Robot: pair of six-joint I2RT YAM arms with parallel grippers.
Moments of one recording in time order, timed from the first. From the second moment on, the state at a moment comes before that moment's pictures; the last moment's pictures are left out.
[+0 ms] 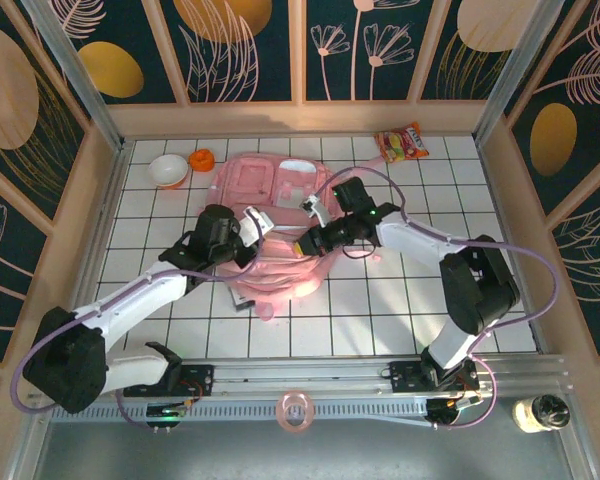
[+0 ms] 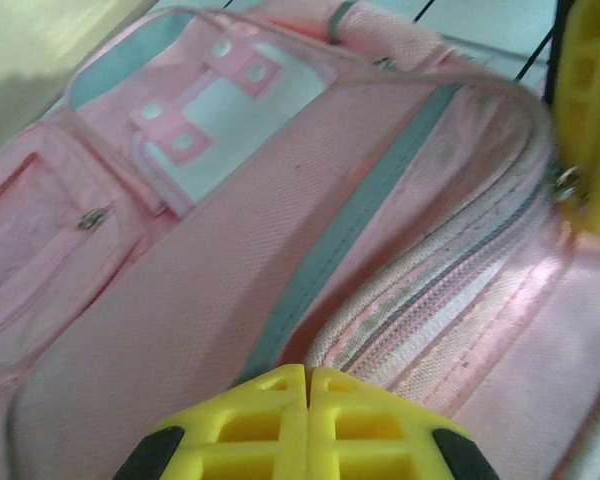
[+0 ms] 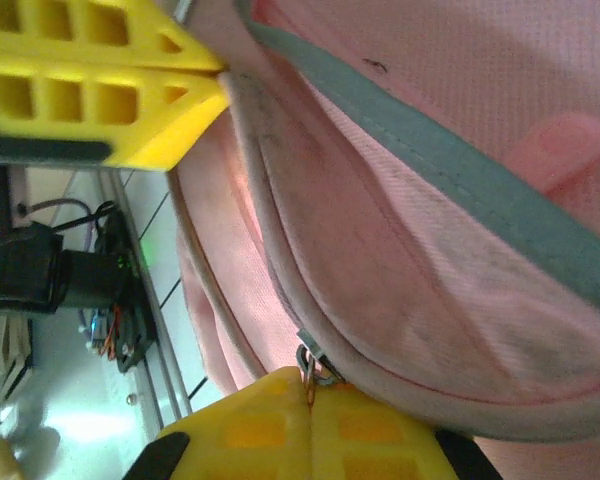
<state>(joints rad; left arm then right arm) -0.58 1.25 0.73 -0.09 0.13 0.36 0.59 1.64 1.07 -0.34 -0.79 0.18</state>
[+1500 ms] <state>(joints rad) -0.73 1.20 0.48 0.36 0.18 0.49 0.63 1.53 0.93 -0.06 -0.70 1.30</state>
